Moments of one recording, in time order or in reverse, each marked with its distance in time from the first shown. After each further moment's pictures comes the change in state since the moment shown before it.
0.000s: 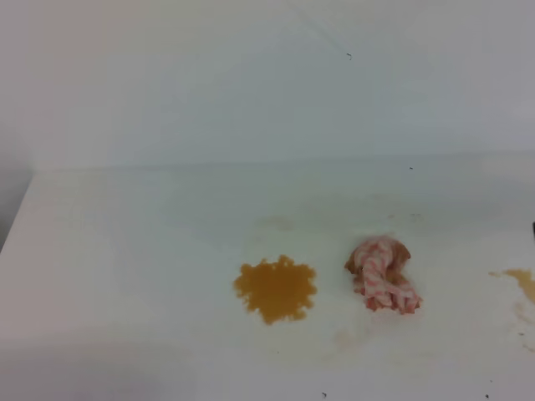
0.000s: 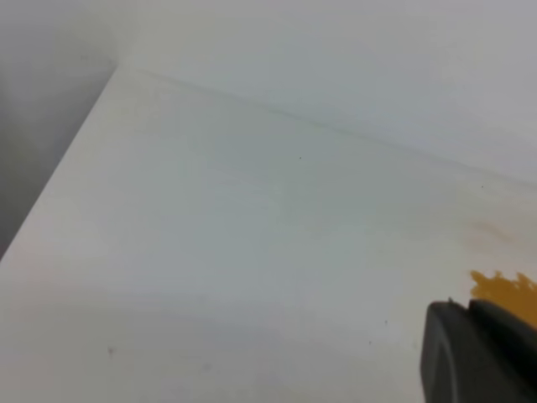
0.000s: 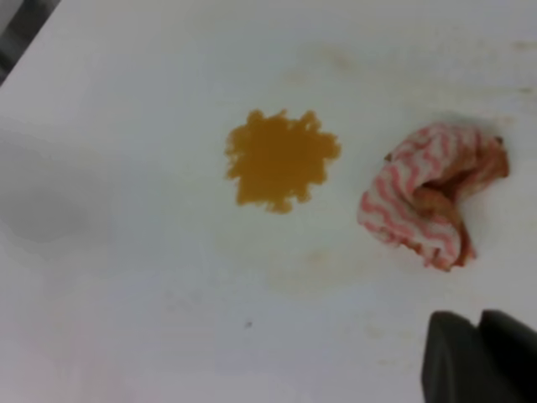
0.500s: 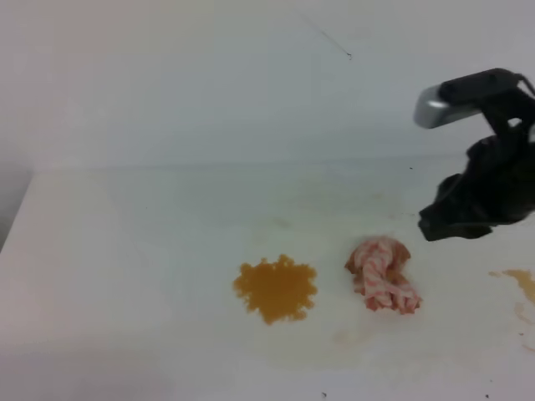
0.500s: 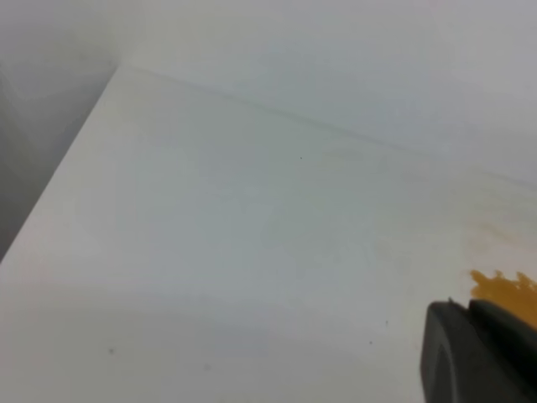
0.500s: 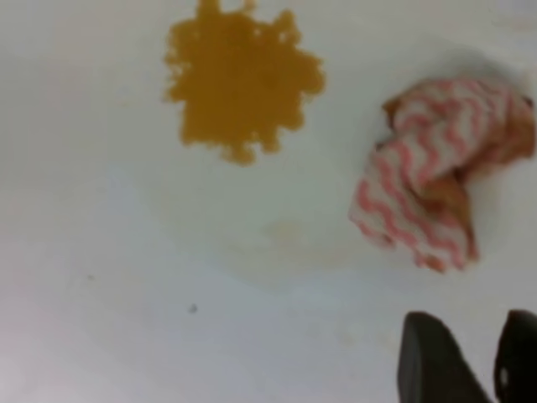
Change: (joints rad) left arm 0.000 0.000 0.000 0.000 0.000 0.000; right arm 0.334 0.445 -0.335 -0.373 0.007 0.315
